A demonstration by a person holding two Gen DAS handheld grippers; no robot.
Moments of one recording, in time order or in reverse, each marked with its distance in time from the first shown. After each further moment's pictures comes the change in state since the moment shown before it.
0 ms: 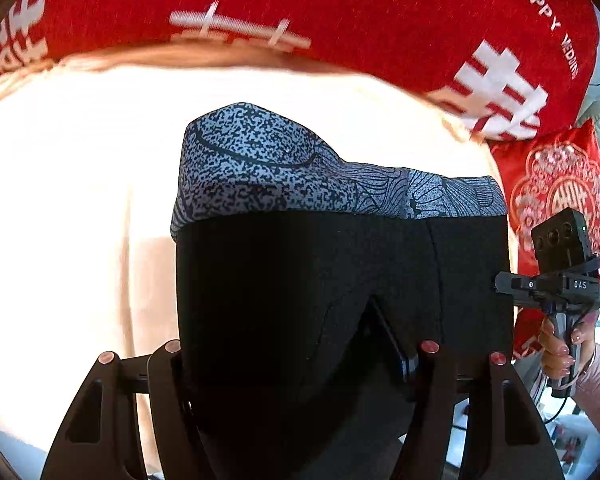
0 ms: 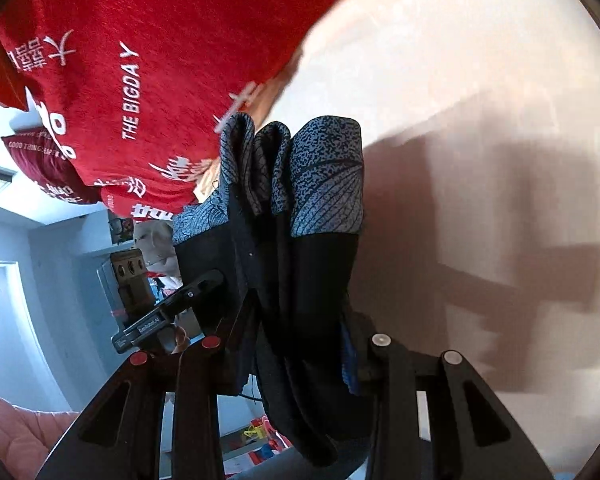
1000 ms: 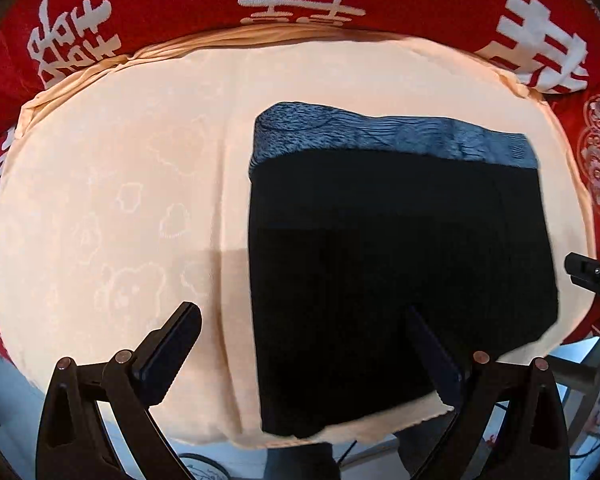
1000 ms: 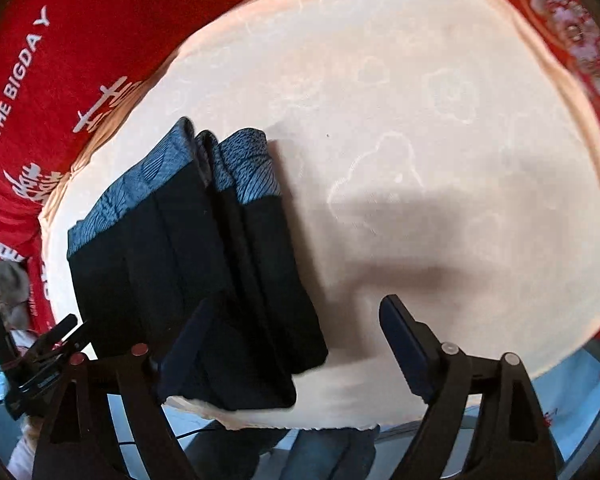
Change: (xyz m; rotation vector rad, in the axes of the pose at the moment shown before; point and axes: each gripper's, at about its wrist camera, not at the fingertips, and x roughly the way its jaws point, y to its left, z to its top) left arm -0.017 0.008 -0.067 0.050 -0.018 0.321; right arm 0.002 0.026 -0.077 0.038 -0.231 -0.683
